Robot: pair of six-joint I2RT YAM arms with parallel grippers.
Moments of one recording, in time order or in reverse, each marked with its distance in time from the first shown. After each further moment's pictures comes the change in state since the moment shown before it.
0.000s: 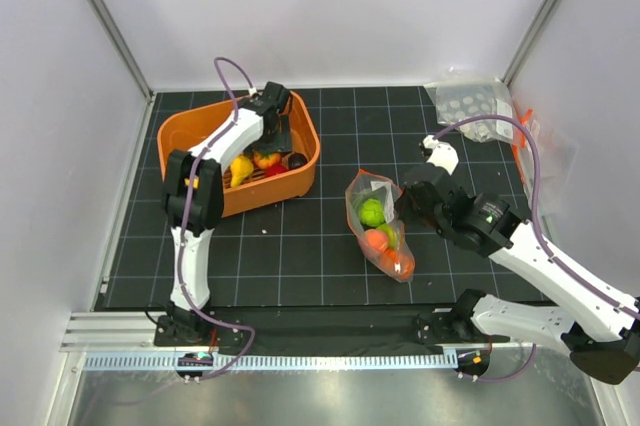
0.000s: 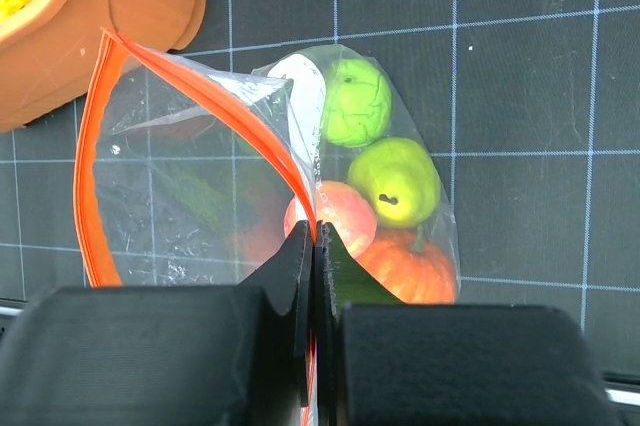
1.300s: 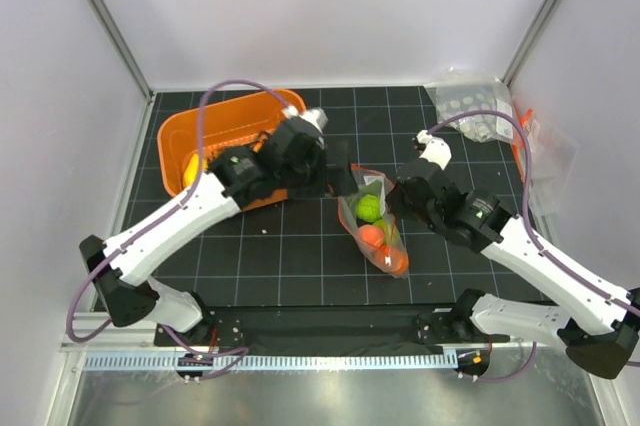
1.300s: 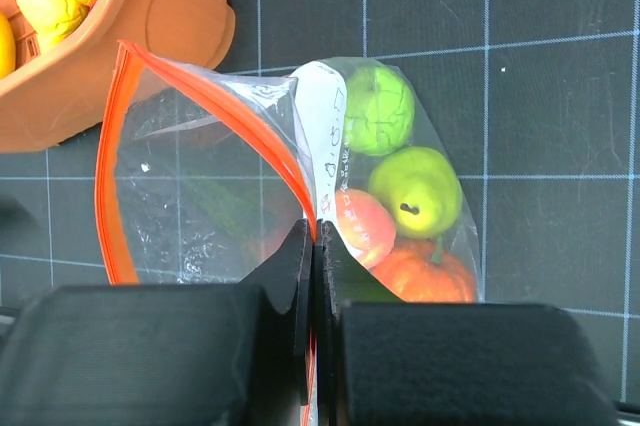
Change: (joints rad) left arm -0.578 -0.690 -0.269 0.018 0.260 -0.351; right arm 0.000 0.051 0.003 0.091 0.000 0.013
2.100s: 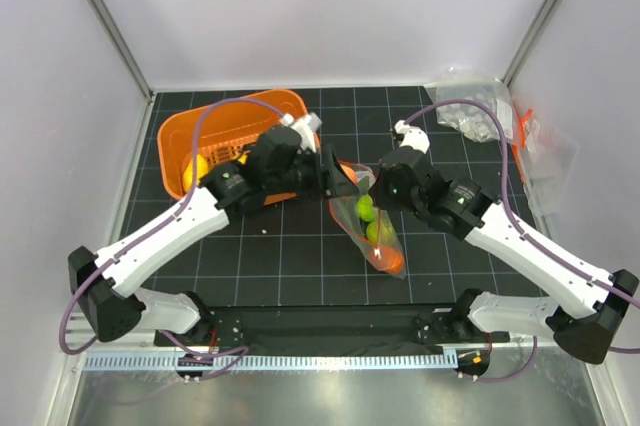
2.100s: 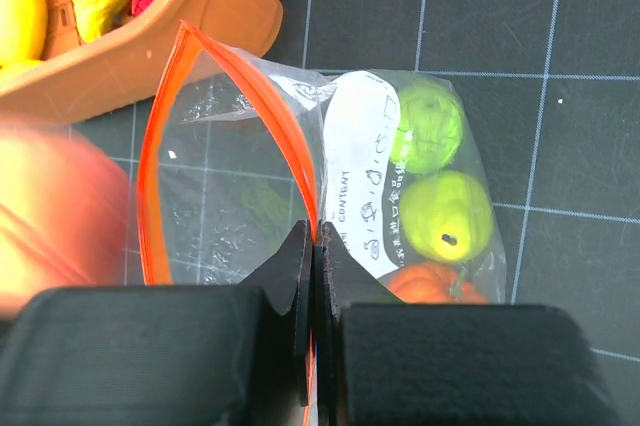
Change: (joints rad) left arm 0.158 -0.146 -0.263 0.325 0.219 -0.058; right arm 0.000 0.110 0.062 0.075 -0.082 -0.088
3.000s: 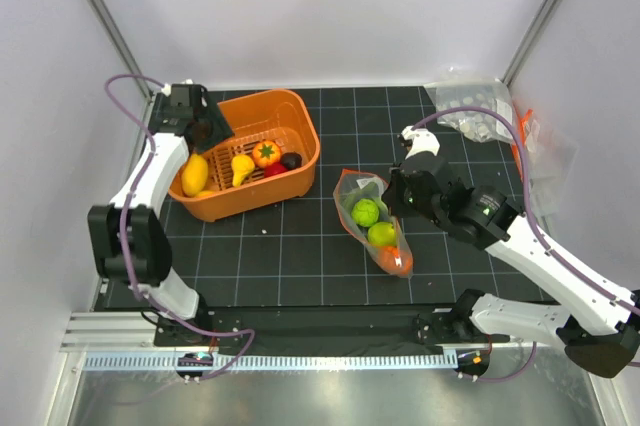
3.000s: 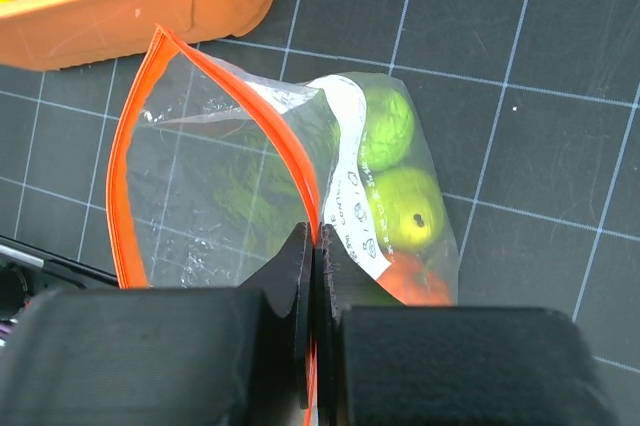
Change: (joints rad) left arm 0.750 0.386 0.085 -0.042 -0.229 0.337; right arm 0.000 -0.109 0.011 -0.084 -0.030 -0.157
